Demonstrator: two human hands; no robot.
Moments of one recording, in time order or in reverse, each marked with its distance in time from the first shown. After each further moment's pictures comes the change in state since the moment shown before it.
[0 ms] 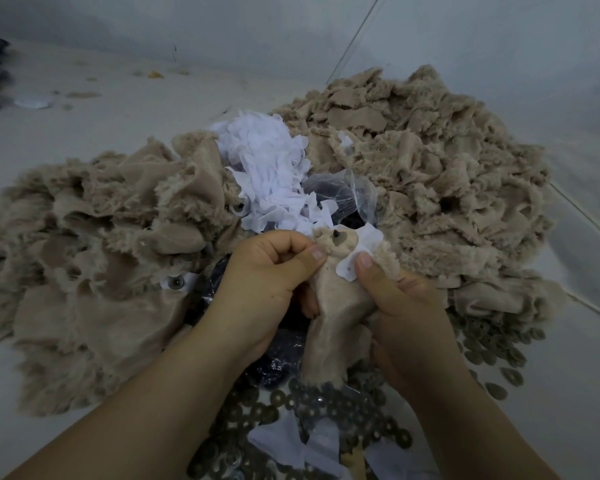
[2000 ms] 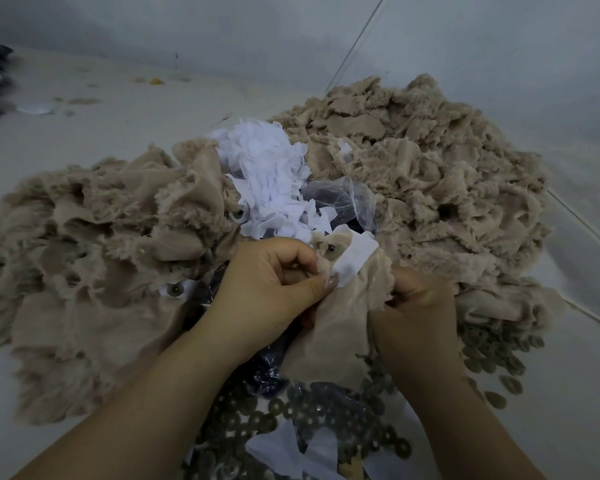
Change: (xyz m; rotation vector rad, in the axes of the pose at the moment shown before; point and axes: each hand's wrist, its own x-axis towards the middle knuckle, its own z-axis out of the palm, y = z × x) left_hand -0.002 0.004 -0.005 0.271 -0.012 0.139; right_hand -0.002 -0.011 -0.004 -0.405 0.015 -0.488
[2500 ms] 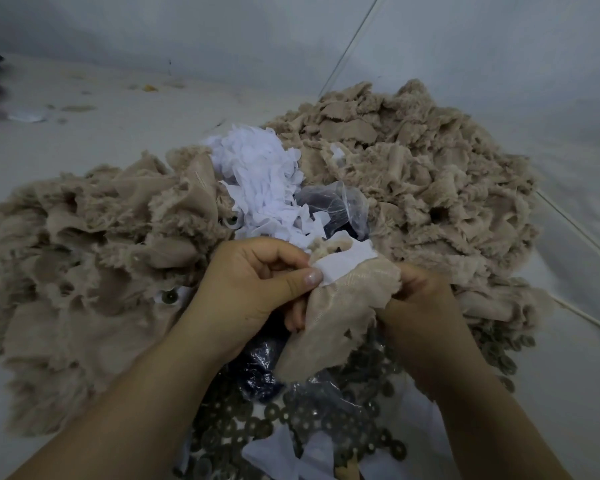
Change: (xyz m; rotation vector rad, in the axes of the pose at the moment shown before) left_hand 0.004 0.005 -0.010 -0.215 -0.132 -0.003; right_hand 0.010 -0.008 -0.023 0.091 -0.175 0.302
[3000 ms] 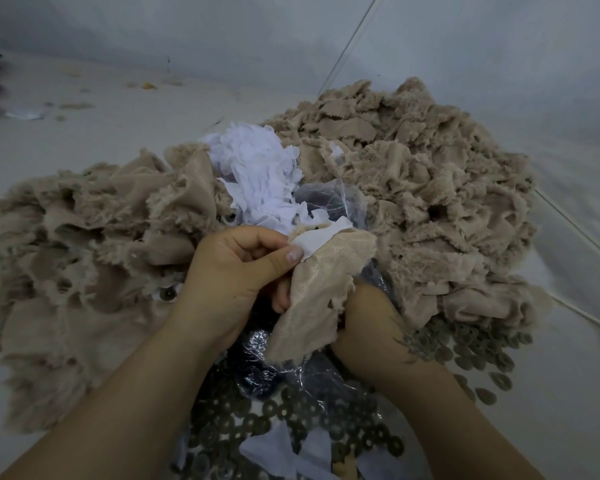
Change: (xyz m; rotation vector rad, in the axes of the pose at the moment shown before) left_hand 0.005 -0.001 -0.006 -0.058 0.115 0.031; right_hand 0.015 0.023 0.035 -1.004 -0.184 0.064
